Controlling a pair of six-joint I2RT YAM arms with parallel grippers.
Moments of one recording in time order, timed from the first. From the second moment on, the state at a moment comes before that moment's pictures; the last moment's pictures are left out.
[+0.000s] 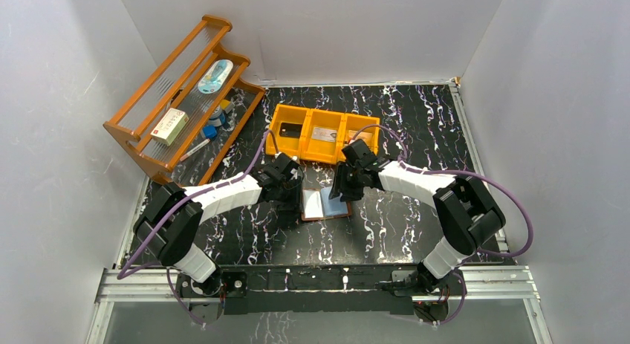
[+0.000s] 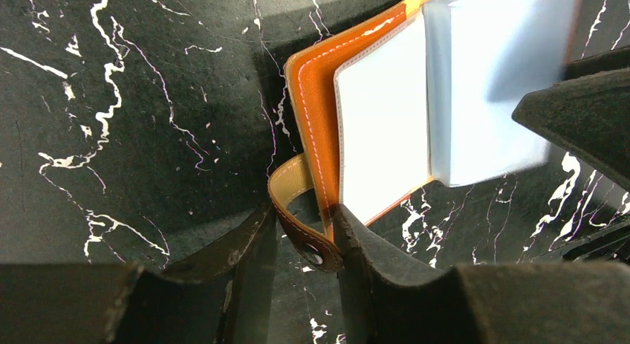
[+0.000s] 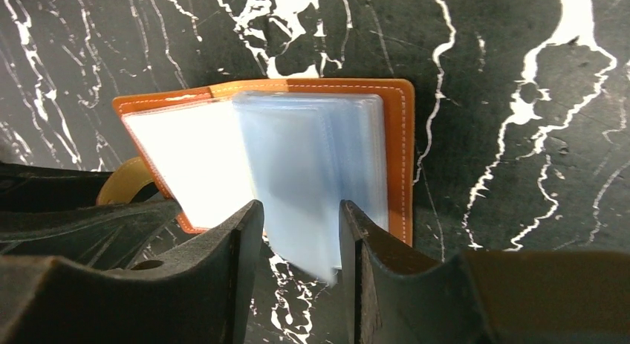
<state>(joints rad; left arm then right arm) -0.73 1.55 0.87 -0.42 0.07 -0.67 0.67 1.60 0.94 -0.39 -0.16 0.76</state>
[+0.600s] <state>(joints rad) -0.73 1.55 0.87 -0.42 0.09 -0.67 0.69 1.72 0.92 -0.13 -0.52 0.81</state>
